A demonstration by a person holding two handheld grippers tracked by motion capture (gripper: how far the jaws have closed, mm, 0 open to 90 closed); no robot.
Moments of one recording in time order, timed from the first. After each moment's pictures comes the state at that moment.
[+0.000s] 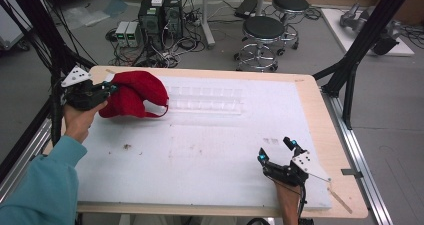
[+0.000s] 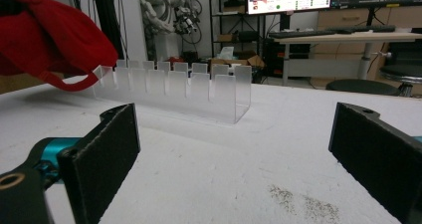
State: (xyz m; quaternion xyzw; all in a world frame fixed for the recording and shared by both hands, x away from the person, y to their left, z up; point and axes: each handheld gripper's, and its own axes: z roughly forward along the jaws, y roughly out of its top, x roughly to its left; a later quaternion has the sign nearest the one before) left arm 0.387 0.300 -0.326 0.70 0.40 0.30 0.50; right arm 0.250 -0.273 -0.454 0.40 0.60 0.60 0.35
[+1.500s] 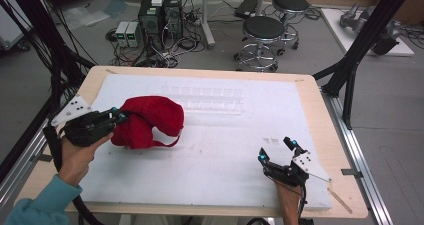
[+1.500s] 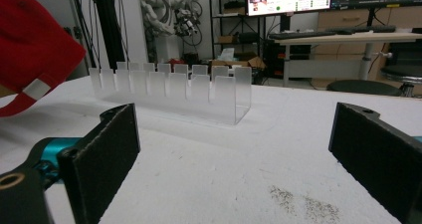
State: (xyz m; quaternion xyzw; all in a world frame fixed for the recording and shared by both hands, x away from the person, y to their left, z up) left arm 0.283 0.253 -0.317 0.71 0.35 0.25 0.56; right arm 0.250 -0.274 -0.454 0.40 0.60 0.60 0.35
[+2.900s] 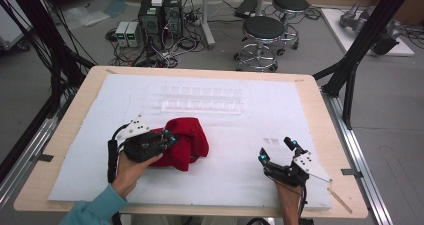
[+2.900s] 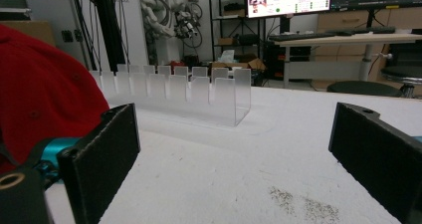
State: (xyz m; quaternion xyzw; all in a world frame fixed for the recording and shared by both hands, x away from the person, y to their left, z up) left arm 0.288 0.156 -0.379 0.74 0.32 0.13 0.58; right arm 0.249 -0.275 -0.454 0.40 0.59 0.61 0.34
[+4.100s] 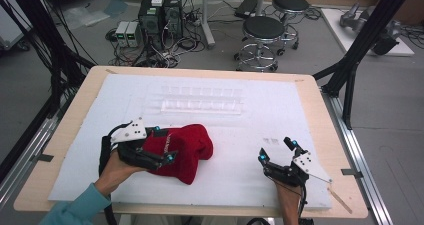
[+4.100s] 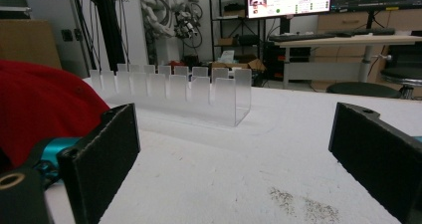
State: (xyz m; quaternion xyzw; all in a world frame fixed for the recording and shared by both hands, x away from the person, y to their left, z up) left arm 0.287 0.170 -0.369 0.80 0.20 0.11 0.55; right arm 0.249 -0.275 -0.454 0.40 0.59 0.60 0.35
